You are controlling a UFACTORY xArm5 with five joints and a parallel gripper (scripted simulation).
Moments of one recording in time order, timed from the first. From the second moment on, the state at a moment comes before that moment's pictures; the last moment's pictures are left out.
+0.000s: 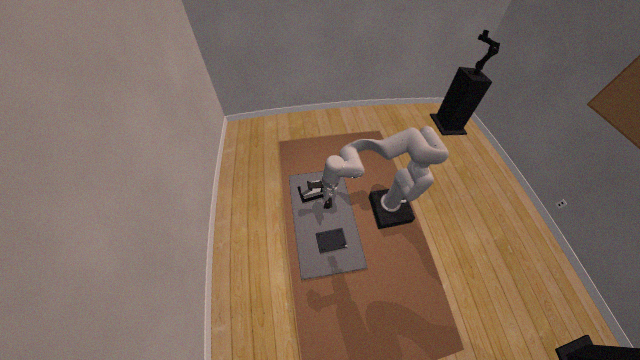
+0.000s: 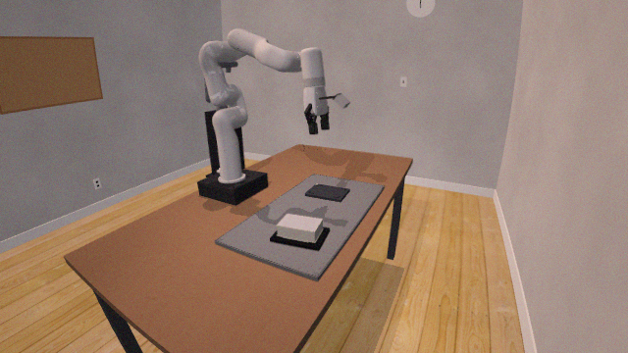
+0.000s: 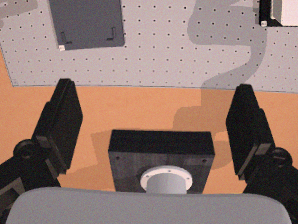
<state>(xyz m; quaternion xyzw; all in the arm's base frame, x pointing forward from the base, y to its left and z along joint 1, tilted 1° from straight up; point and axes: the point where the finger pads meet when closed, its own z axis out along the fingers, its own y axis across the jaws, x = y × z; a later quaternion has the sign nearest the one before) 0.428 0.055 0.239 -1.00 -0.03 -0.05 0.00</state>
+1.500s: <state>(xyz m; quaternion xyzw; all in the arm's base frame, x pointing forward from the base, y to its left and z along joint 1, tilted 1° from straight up) 0.451 -0.083 0.135 -0.99 -0.10 0.01 0.00</state>
